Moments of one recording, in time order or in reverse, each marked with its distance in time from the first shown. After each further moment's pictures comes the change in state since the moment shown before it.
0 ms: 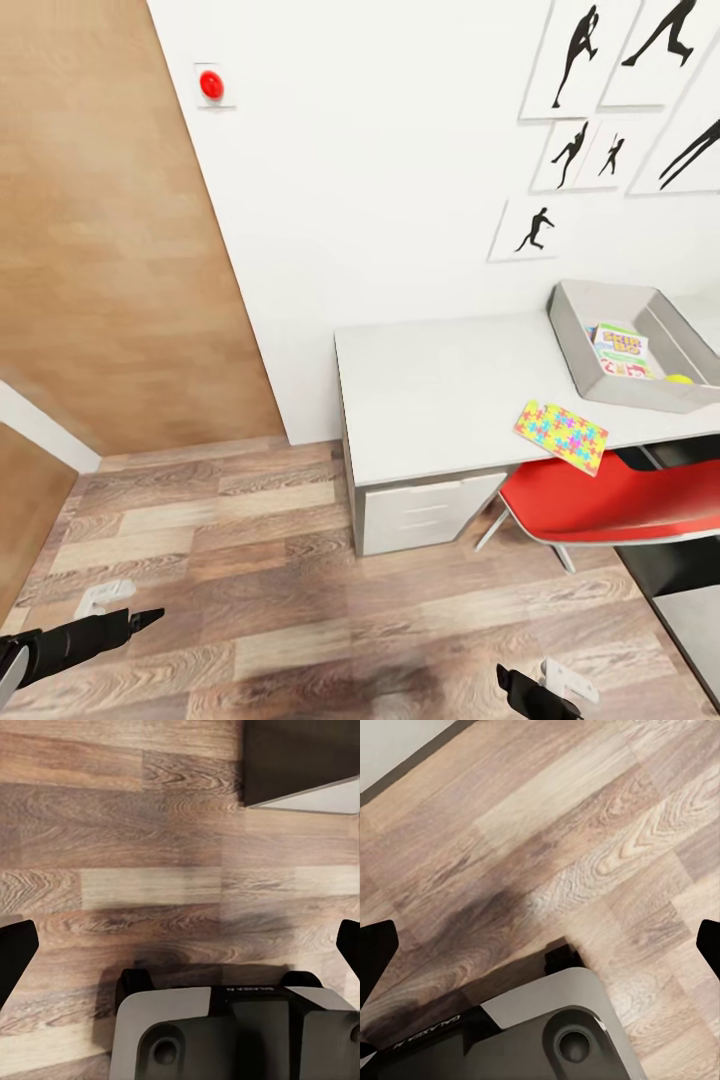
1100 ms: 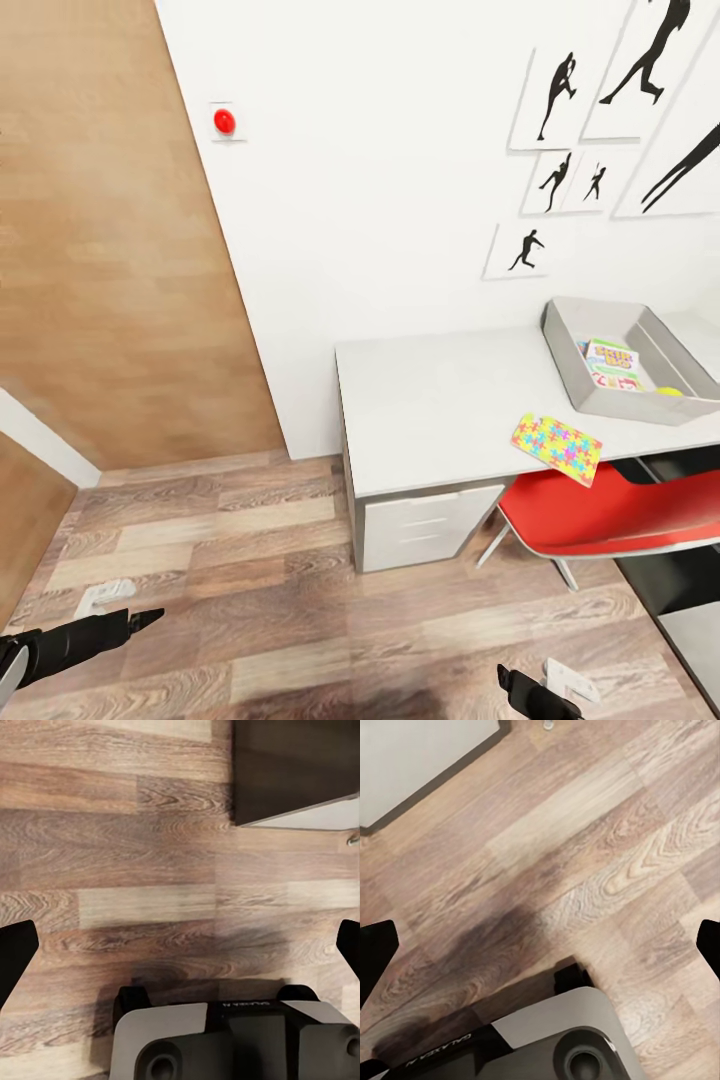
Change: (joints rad) left arm 0.000 0.001 0.000 0.000 0.000 0.000 -0.001; right arm 0.000 -0.003 0.000 0.000 -0.004 0.001 0.002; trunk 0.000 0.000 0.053
